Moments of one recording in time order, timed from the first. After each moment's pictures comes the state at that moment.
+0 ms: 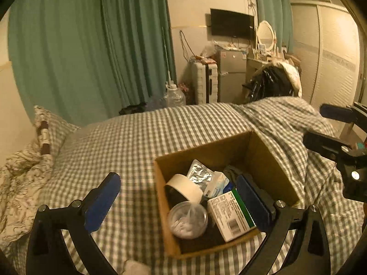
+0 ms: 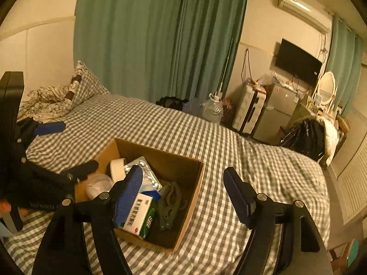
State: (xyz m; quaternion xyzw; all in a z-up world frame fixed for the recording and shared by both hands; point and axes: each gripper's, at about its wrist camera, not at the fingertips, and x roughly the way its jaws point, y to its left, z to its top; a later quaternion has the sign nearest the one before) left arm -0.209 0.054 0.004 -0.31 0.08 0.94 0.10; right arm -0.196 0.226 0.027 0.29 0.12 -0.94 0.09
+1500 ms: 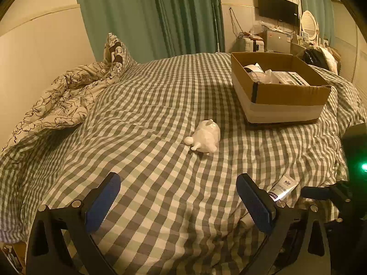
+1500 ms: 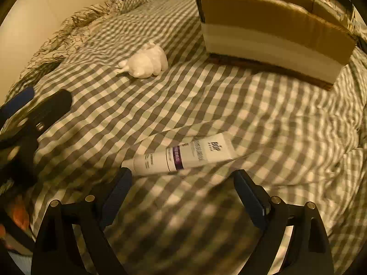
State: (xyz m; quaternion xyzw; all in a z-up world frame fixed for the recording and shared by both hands) left arm -0.024 -0.074 -0.113 -0.38 0.06 0.92 -0.04; right arm -0.057 0.078 -0.193 0.54 0.01 -0.82 0.18
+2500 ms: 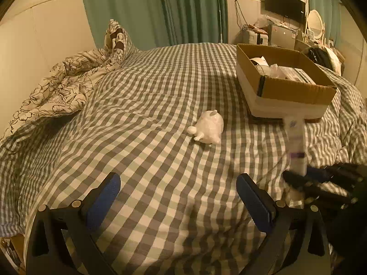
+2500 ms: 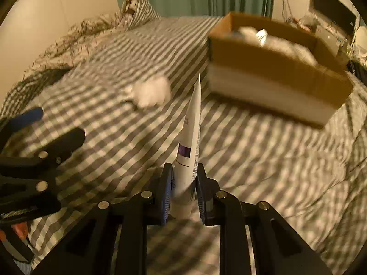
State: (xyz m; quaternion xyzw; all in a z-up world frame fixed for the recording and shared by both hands) left arm -0.034 -0.080 -0.116 -0.42 0.04 0.91 -0.05; right arm -0.065 0.080 -0.156 0.46 0.06 -0.87 0.18
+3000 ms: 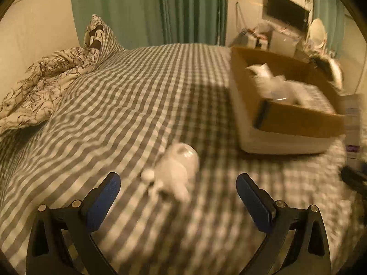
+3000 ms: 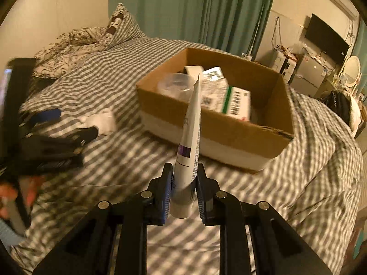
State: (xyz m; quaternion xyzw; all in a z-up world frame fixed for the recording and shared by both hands) left arm -0.133 -0.048 -0.150 -0.42 0.01 0.91 -0.03; right arm -0.107 0.151 -0.114 0.41 0.13 -0.89 0.14
